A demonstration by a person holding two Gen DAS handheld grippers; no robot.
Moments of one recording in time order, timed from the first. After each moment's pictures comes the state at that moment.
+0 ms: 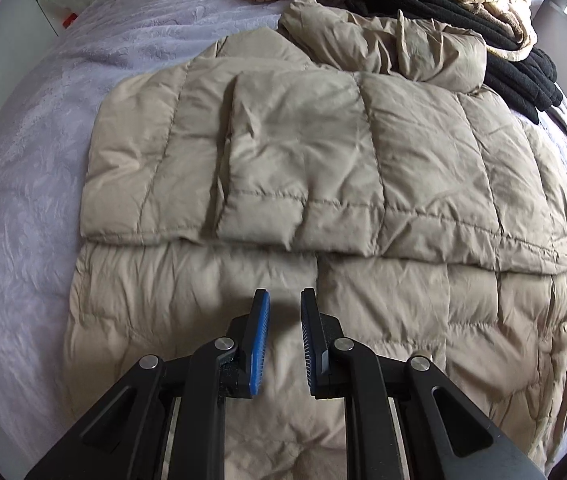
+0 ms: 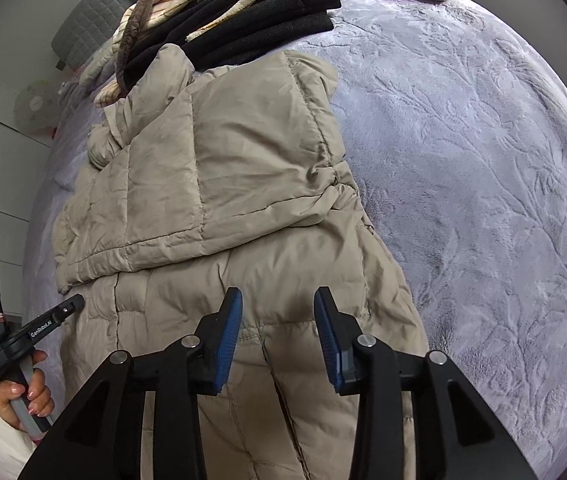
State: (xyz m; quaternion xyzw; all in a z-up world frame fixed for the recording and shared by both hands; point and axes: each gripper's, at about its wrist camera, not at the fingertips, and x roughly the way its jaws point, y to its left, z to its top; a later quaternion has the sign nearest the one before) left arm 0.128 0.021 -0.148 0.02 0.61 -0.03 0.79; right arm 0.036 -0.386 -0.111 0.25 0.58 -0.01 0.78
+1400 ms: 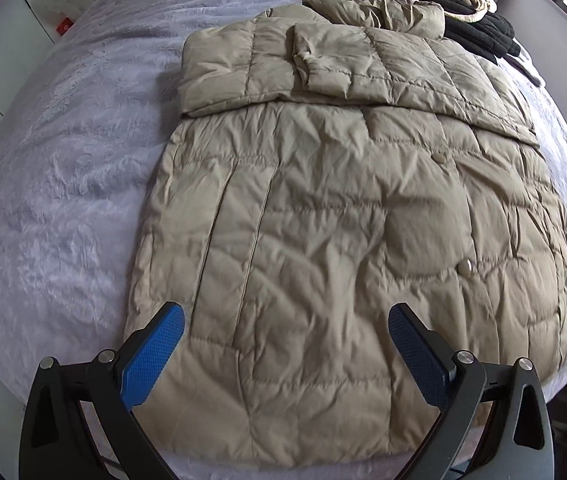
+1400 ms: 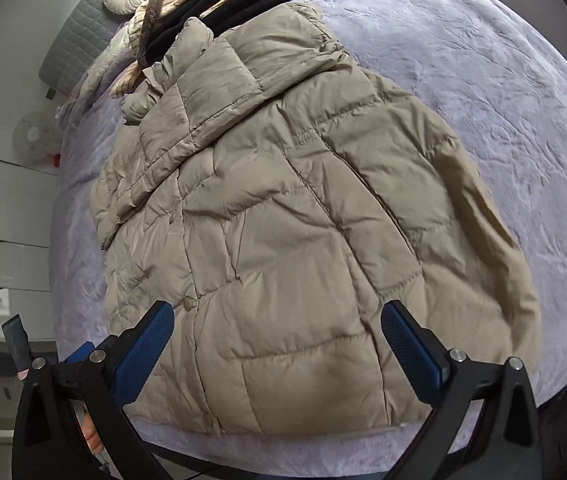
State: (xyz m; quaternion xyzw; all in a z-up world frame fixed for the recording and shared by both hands) left arm -0.020 0.107 -0.108 0.05 0.62 -0.07 0.78; right arm -0.100 -0.287 -0.069 0.35 0.57 -0.06 0.74
